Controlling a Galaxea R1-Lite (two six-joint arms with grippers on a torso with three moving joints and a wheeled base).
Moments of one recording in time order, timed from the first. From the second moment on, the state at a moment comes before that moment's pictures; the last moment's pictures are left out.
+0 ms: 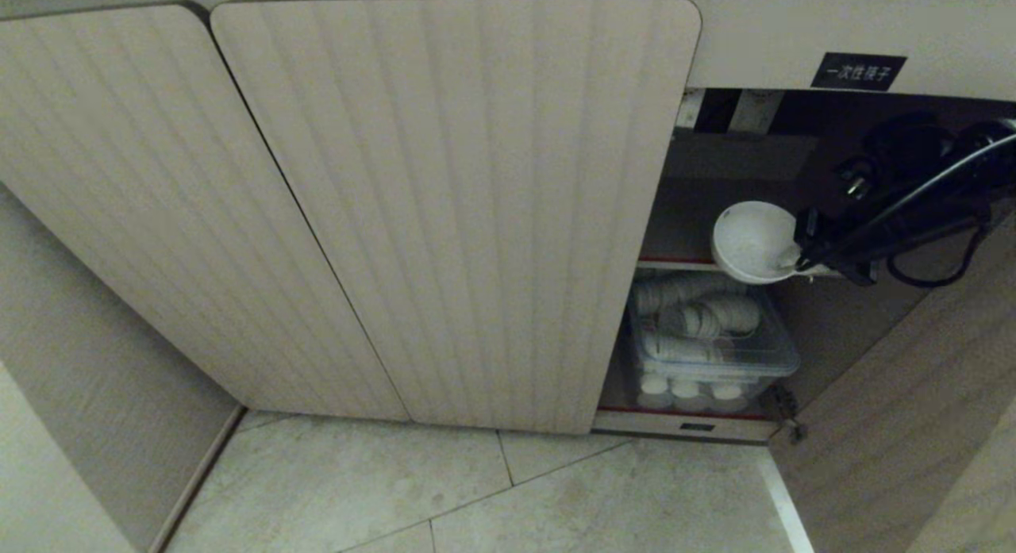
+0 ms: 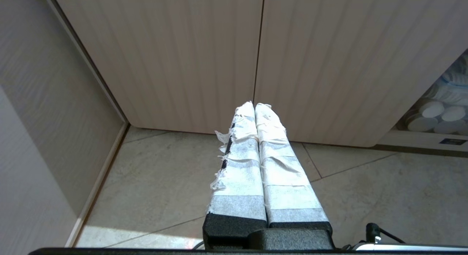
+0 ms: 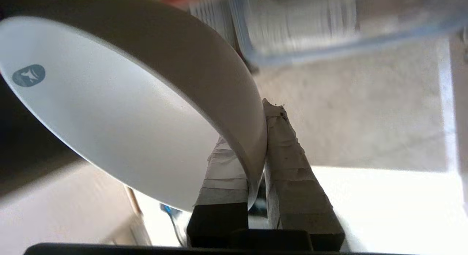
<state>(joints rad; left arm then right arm) 0.00 0.00 0.00 0.00 0.01 -0.03 -0.10 2.06 -1.89 0.67 0.37 0.37</state>
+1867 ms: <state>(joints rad) 0.00 0.00 0.00 0.00 0.01 -0.03 -0.11 1.27 -0.76 0.60 0.41 0.01</state>
